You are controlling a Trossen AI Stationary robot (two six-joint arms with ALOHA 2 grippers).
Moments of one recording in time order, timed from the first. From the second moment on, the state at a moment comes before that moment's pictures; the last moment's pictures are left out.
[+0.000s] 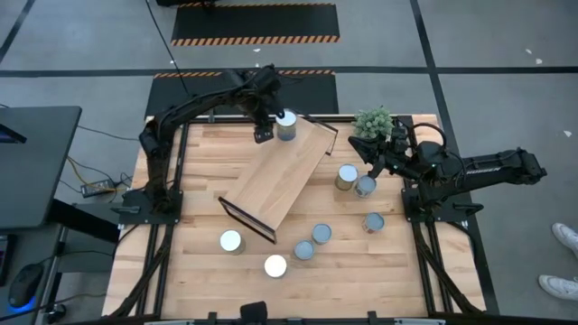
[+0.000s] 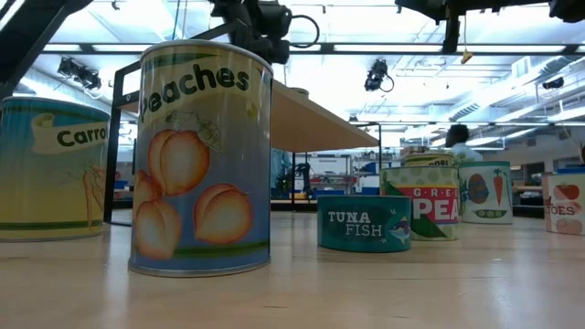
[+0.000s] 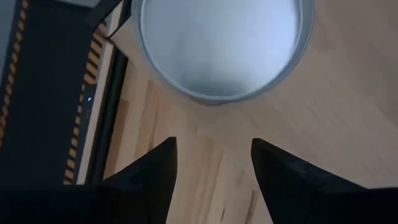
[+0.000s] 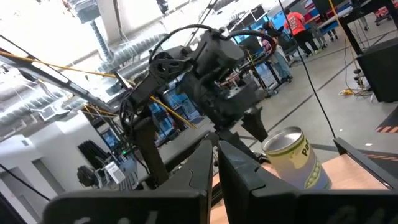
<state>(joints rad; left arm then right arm) 0.55 1.94 2.02 -1.26 0.07 0.33 0.02 0.73 0.52 0.46 0.45 0.47</state>
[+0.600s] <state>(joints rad) 0.63 1.96 2.02 -1.00 -0.11 0.35 0.02 0.73 0.52 0.49 0.45 0.47</state>
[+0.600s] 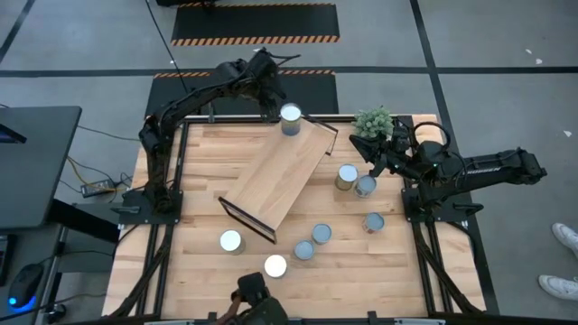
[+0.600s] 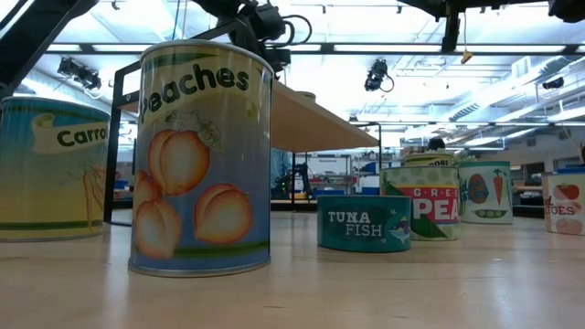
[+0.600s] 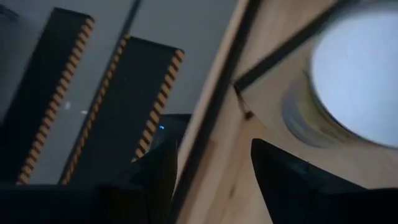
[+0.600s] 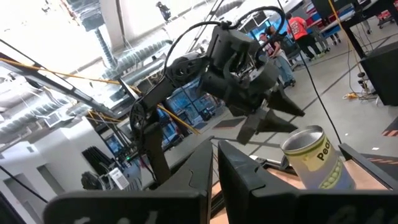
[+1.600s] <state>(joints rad) 0.48 1.99 2.02 -1.19 0.14 0.39 0.02 0.73 0.52 0.49 0.45 0.47</state>
